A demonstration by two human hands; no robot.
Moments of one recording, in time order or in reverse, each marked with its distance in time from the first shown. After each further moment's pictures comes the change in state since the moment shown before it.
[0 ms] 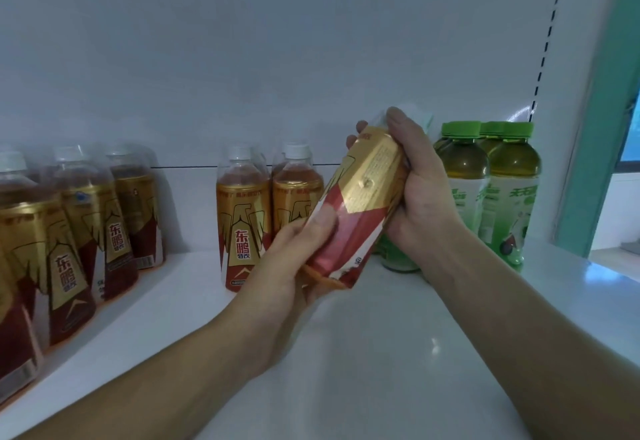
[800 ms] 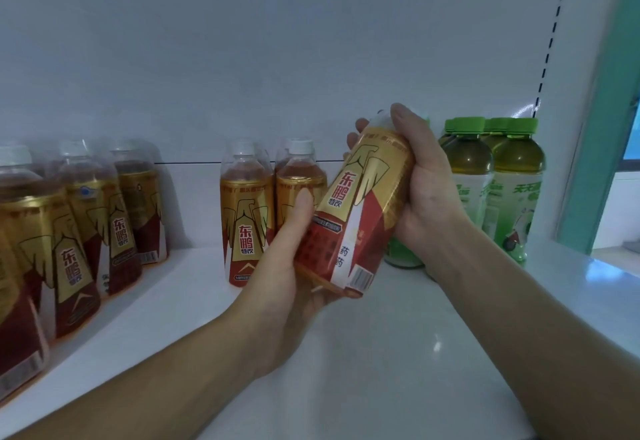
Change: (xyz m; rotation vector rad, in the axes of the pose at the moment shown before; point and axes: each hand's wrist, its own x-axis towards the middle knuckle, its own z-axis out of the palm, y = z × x) left_hand -0.002 -0.001 0.004 -0.137 -0.023 -0.016; right_hand -0.002 -0.002 0.002 0.007 -0.007 0.087
